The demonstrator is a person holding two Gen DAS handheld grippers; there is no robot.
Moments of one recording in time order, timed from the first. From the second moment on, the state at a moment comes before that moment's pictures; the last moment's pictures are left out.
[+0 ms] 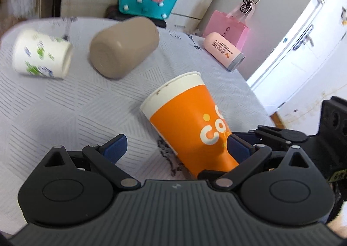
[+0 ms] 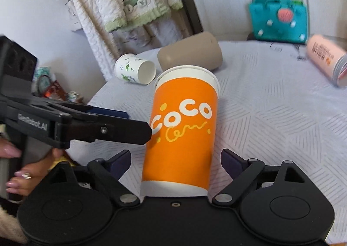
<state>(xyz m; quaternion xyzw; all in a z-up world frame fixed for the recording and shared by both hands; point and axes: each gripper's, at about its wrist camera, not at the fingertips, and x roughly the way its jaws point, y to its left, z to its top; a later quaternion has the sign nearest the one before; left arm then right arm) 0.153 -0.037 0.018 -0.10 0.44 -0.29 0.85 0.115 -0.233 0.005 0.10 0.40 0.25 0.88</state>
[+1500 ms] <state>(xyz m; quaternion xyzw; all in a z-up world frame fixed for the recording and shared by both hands) 0.171 -0.080 0.055 0.00 0.24 -0.32 0.92 0.155 -0.216 0.020 -0.11 0.16 0.22 0.96</state>
